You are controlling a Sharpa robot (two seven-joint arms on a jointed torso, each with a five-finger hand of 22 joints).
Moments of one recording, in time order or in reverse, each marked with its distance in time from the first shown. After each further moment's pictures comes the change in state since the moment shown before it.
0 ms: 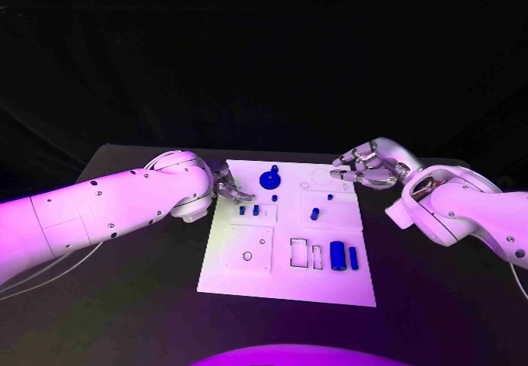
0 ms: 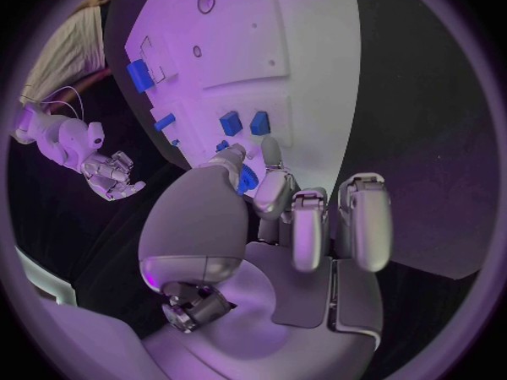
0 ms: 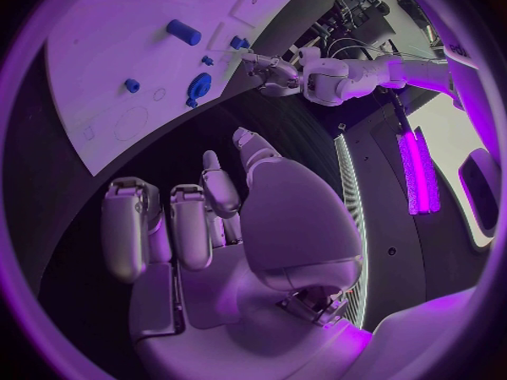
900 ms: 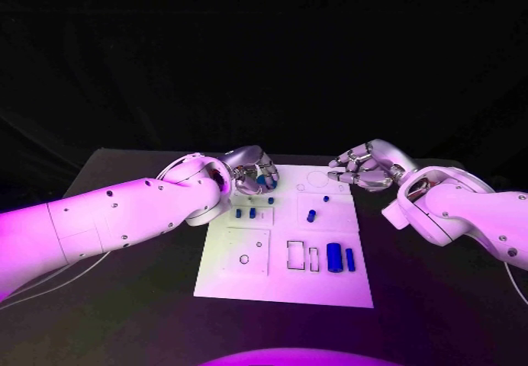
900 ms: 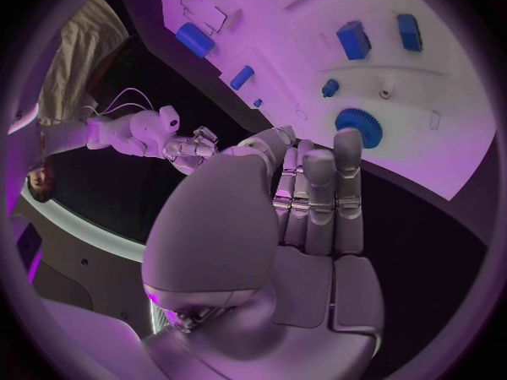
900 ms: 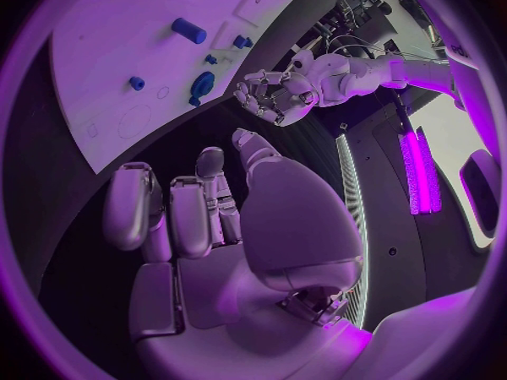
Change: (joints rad) left arm -0.003 0.068 -0.024 -0.016 -0.124 -0.250 0.550; left_hand 0.423 -0.122 0.259 -0.090 0.006 -0.175 0.129 -0.221 -0.348 -0.403 0.128 -0.796 -0.789 -0.097 0.109 -0.512 -0.288 0.105 -0.309 0.087 -0.386 -0.406; right arm -0.001 0.002 0.000 -0.010 0.001 -0.002 0.002; right_hand 0.006 -0.006 0.009 0.014 0.052 -0.005 0.001 0.016 0.006 -0.218 -0.004 -0.335 -0.324 0.000 0.000 -0.128 -0.088 0.032 -0.082 -0.007 -0.161 0.000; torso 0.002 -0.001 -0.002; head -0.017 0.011
